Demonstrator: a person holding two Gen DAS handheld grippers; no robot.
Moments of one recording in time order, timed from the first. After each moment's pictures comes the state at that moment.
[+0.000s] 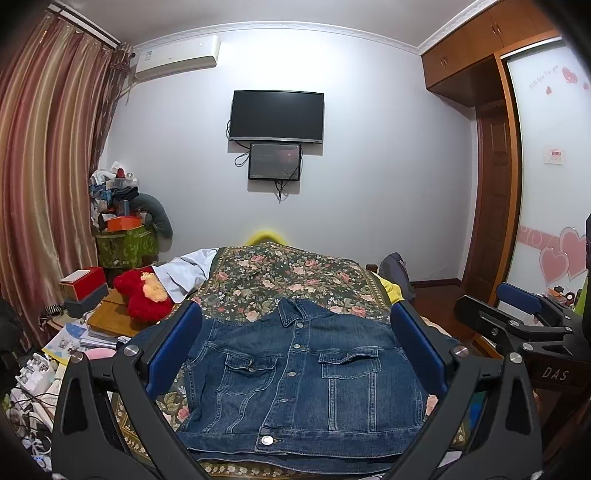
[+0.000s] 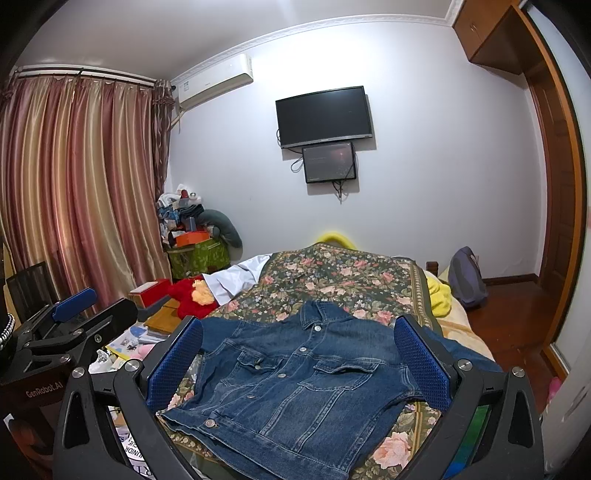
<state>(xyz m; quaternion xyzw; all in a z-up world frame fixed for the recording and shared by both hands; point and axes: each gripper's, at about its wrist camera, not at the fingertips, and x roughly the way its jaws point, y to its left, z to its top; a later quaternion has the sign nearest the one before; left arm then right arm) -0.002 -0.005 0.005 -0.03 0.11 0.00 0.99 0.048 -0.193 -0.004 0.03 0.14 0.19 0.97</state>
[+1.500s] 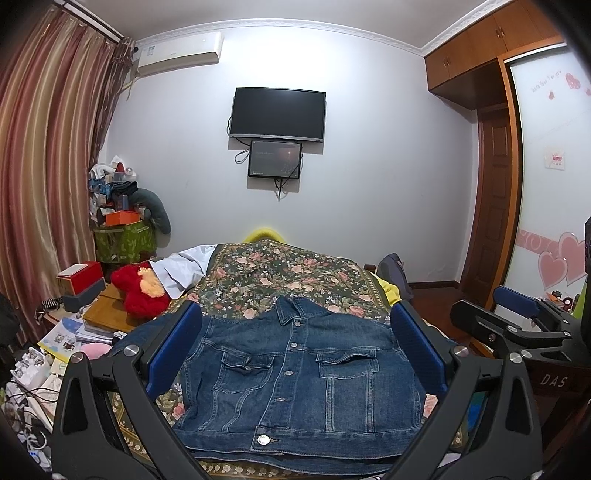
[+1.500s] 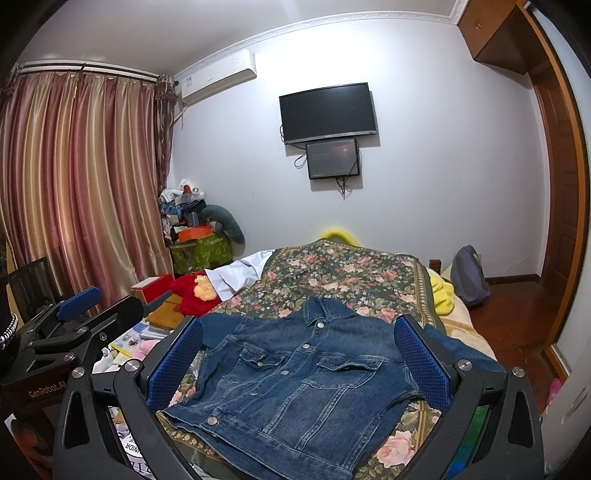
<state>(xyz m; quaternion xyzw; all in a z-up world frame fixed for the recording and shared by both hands) 0.002 0.000 0.003 -0.04 0.12 0.00 0.99 0.053 -0.184 -0.014 0.03 0.15 0.19 0.97</state>
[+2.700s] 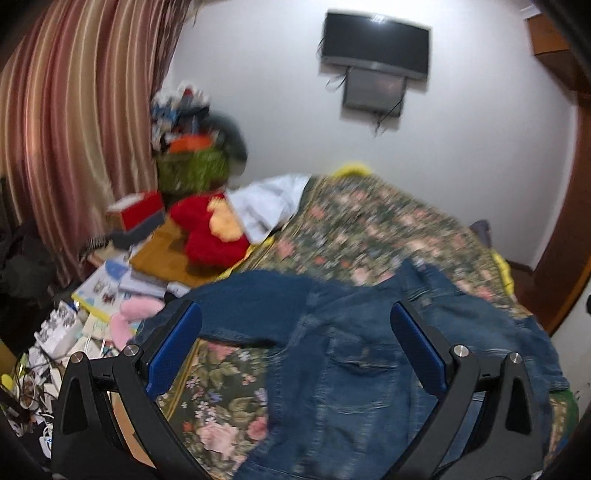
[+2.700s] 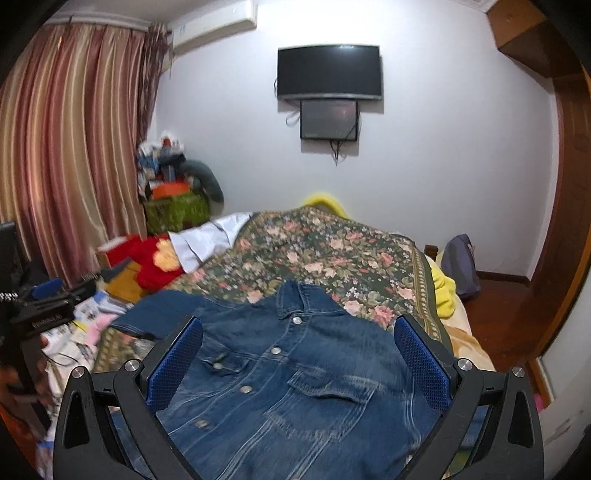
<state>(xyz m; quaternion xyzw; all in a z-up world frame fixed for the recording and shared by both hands) 0.185 0.180 -0.086 -0.09 0.27 0.15 0.95 0.218 -0.127 -0.037 -0.05 0.23 0.16 0.96</state>
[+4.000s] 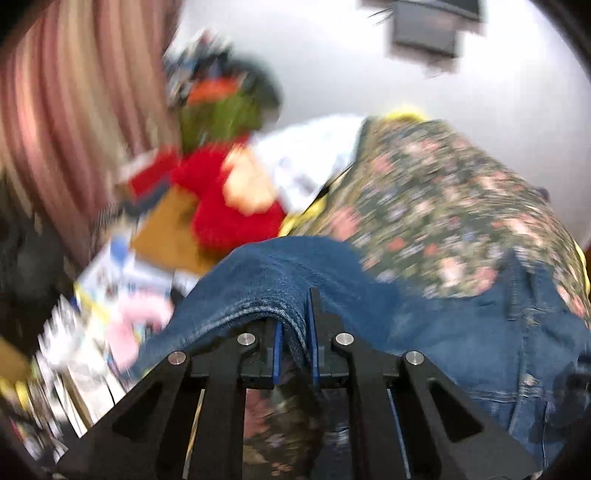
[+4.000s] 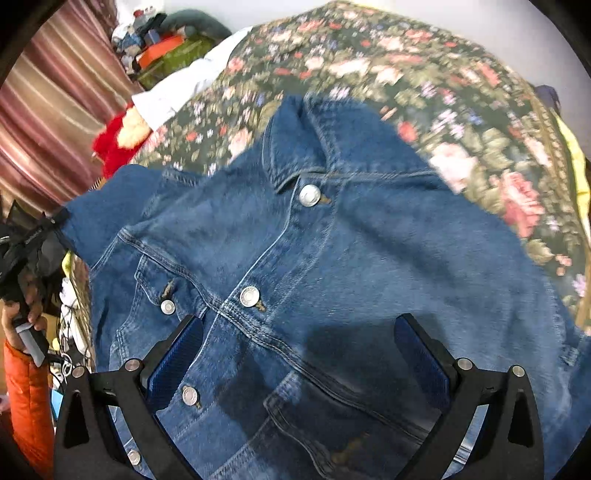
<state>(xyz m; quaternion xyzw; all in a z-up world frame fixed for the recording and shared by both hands) 0.341 0.235 -0.136 -0.05 0.36 0.21 0.91 0.461 -0.080 -0.233 -0.01 0.56 0.25 0.79</state>
